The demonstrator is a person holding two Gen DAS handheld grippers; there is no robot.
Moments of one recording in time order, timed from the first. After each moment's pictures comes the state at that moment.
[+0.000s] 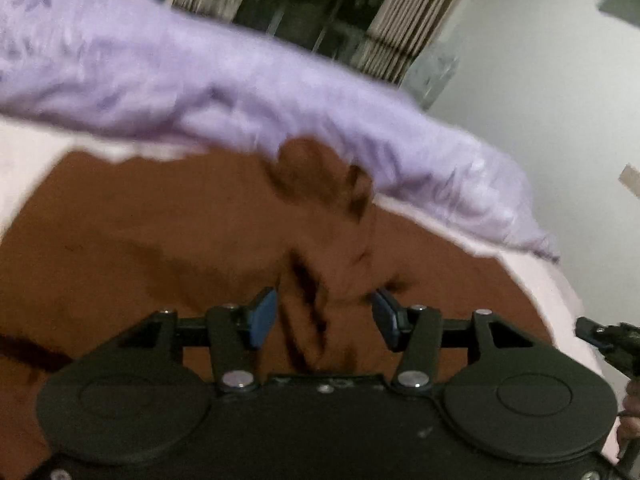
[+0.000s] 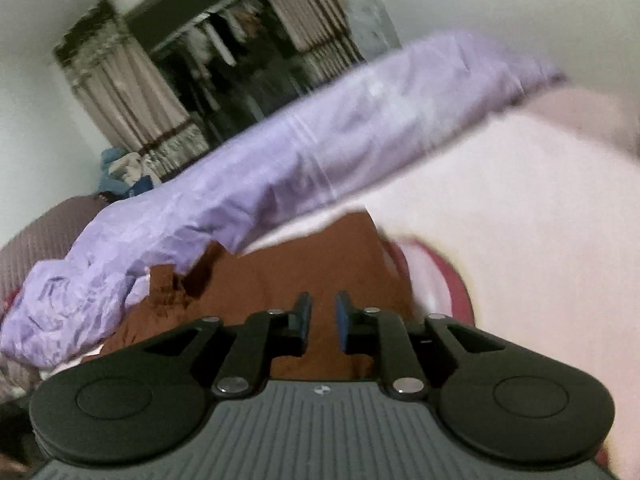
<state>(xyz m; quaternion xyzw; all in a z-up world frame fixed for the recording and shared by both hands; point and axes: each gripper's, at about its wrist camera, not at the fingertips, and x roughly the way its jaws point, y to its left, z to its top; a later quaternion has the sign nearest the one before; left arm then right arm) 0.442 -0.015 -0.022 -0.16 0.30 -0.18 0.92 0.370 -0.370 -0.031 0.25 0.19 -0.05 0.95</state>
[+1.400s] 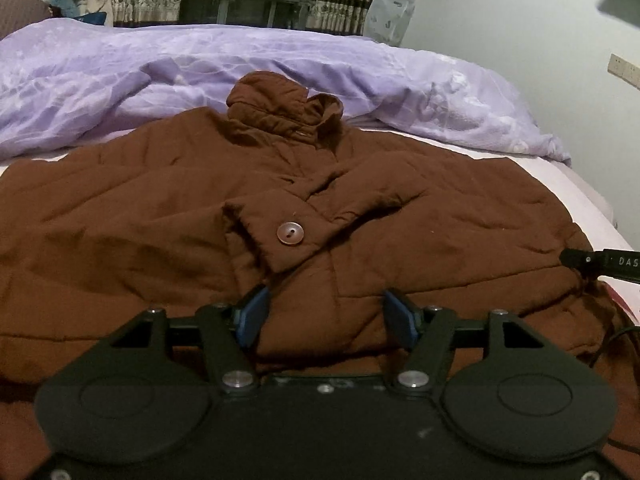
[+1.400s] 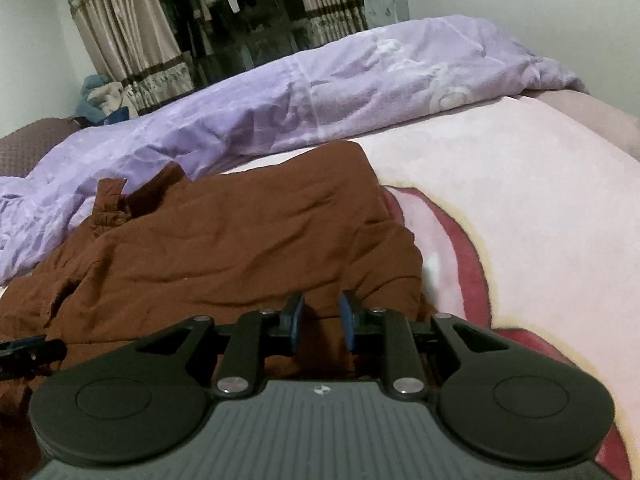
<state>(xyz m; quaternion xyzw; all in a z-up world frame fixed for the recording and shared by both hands) 0.467 -0.069 -0.084 -0.02 0.33 -0.21 0.92 0.404 -0.347 -0.085 0.16 0.26 -0.07 0.95</state>
